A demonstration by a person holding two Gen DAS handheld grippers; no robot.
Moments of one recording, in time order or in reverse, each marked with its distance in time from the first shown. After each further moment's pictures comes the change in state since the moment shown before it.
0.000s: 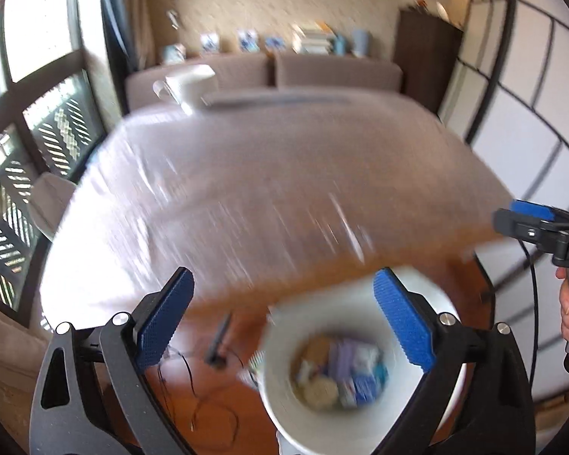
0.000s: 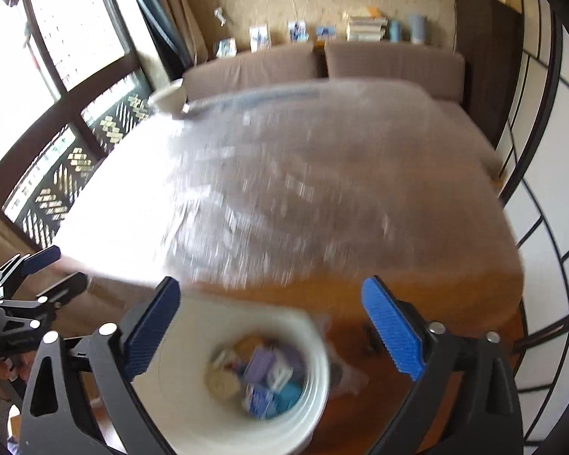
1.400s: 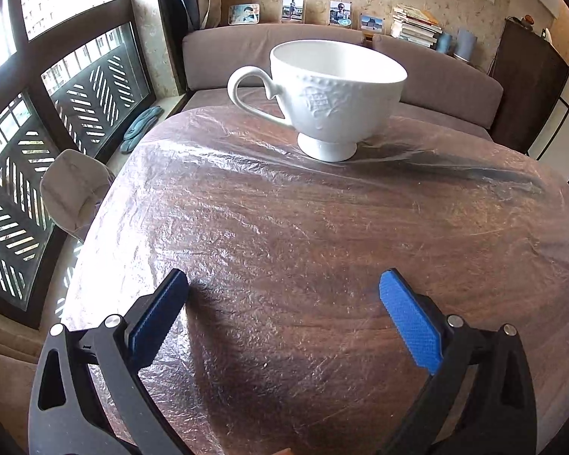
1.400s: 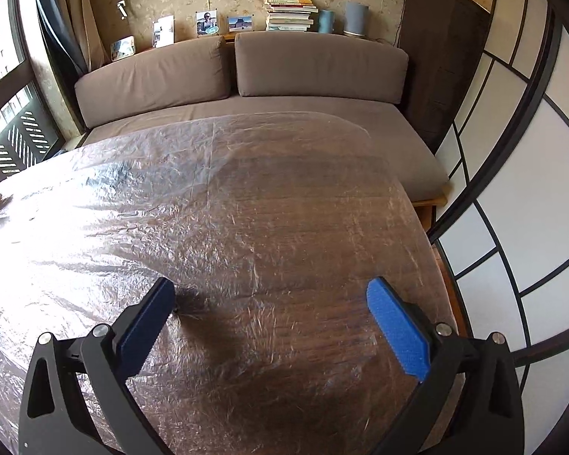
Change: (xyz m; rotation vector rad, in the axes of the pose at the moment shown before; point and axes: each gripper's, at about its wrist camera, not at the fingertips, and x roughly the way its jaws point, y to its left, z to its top) left arm 0.209 0.146 0.144 -0.181 0.144 0.180; right arm 0.215 -0.147 0.163 0.067 0.093 -0.278
